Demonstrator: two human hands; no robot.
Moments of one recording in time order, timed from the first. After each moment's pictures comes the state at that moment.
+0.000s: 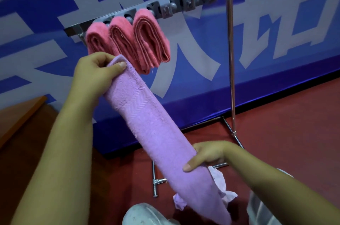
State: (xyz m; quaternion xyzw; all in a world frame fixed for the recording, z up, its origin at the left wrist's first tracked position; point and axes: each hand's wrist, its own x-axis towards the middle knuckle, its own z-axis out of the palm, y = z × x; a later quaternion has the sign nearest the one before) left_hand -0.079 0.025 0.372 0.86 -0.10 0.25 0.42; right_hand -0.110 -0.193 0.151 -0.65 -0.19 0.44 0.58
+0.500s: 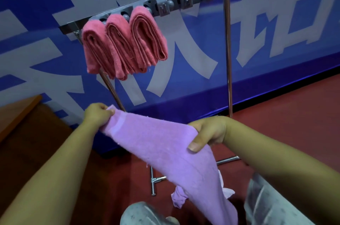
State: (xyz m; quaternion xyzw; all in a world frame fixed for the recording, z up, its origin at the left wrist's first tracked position) left_hand -0.025 0.102 0.264 0.95 0.17 0.08 0.26; right_hand -0.108 -0.208 0.224 -0.54 -0.31 0.48 0.62
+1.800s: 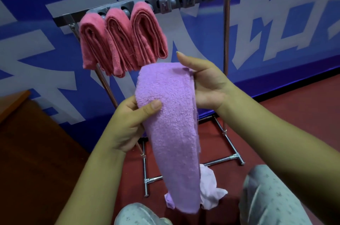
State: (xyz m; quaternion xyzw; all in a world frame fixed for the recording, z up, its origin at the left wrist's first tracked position) left_hand -0.136 -0.008 0.295 0.63 -0.15 -0.07 0.76; right_hand -0.100 -0.191 0.315 -0.32 -0.16 0.34 0.87
